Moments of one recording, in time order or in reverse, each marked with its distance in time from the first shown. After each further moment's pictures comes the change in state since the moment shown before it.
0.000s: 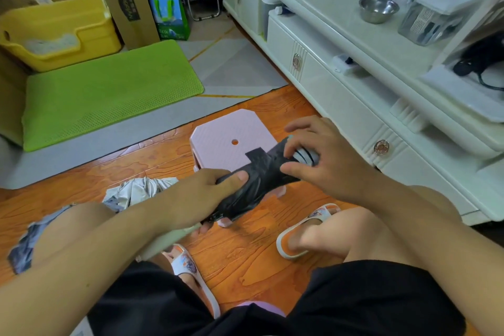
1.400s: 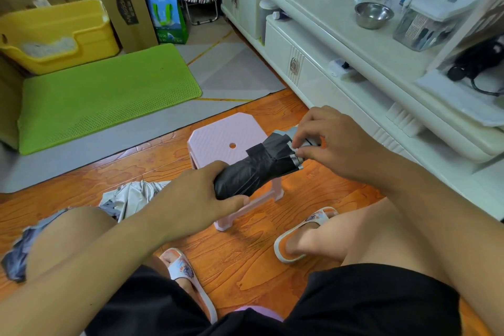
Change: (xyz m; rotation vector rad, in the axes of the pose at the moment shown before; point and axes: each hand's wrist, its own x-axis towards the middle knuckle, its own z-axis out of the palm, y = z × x) left_hand 0.002 -0.008 0.006 0.370 0.327 0.183; right_hand 0.021 0.011 -0.030 -0.148 -0.060 -0.069
